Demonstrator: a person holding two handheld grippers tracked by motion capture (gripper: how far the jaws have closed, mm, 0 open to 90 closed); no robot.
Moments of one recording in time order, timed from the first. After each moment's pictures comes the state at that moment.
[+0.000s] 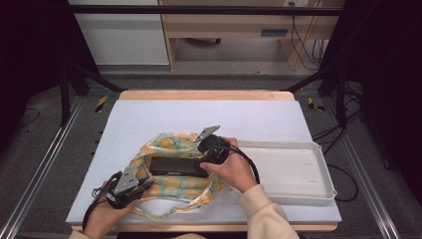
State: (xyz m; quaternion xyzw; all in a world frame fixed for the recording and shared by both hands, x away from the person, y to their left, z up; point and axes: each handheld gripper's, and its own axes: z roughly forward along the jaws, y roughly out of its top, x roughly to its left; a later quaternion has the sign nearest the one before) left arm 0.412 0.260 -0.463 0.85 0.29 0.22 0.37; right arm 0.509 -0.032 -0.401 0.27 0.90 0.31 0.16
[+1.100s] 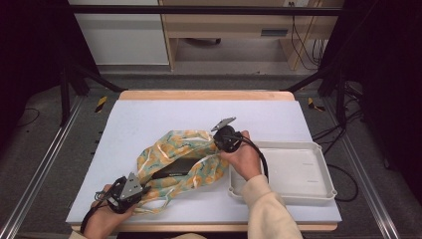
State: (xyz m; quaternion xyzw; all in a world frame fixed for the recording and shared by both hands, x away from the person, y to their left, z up) left arm 0.405 0.258 -0.470 0.89 0.26 0.23 0.30; right arm 0.547 -0.074 -0.416 0.34 0.87 0.29 0.19
